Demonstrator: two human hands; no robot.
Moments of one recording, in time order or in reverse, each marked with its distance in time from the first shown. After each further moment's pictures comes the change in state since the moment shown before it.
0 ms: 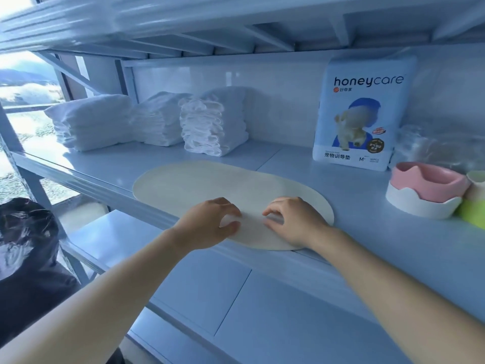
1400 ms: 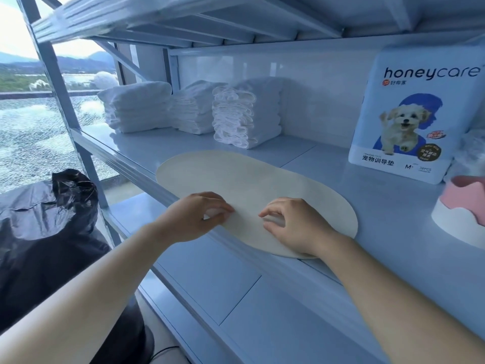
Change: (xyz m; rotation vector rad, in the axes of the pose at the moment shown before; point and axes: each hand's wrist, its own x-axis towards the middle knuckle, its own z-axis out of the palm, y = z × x) left_hand -0.024 -0.030 -0.001 -0.062 0.143 -0.026; right_hand 0.015 0.001 0.009 0.182 -0.081 -0.189
